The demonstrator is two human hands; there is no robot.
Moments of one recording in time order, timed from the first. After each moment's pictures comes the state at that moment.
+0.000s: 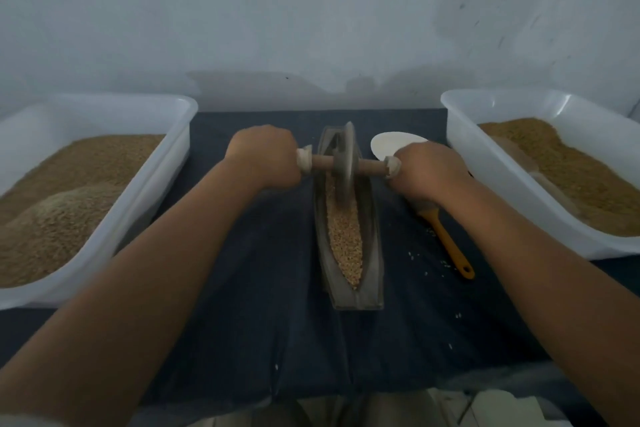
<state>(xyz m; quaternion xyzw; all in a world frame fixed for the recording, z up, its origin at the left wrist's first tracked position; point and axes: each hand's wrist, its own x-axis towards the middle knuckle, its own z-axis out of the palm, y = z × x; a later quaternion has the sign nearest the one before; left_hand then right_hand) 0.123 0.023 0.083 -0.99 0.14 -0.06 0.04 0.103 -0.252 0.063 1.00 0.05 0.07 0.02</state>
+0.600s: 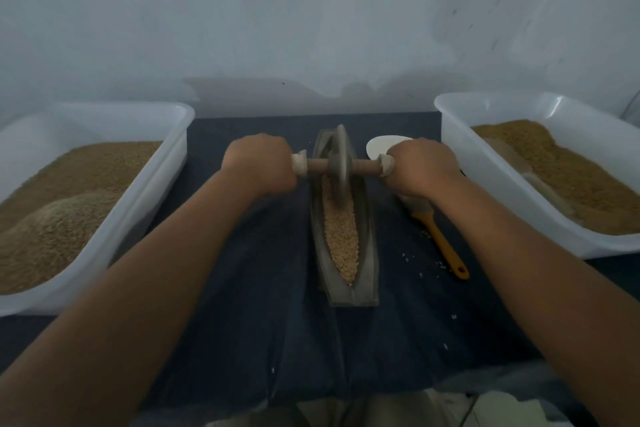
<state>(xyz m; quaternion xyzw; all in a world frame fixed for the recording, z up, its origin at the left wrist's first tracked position) 0.119 0.021 0.079 -0.99 0.12 -0.06 0.02 0.108 -0.251 0.069 0.99 0.05 0.09 0.03</state>
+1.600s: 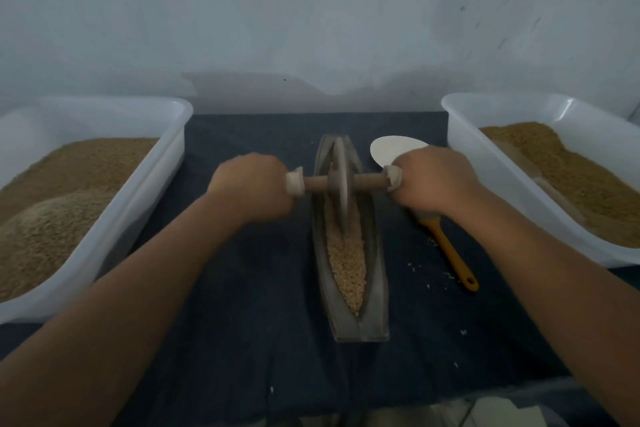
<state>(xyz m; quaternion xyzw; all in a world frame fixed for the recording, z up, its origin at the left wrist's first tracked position) 0.097 0.039 0.059 -0.99 0.13 -0.04 0.00 0.092 -0.256 0.070 0.99 0.09 0.07 0.04</state>
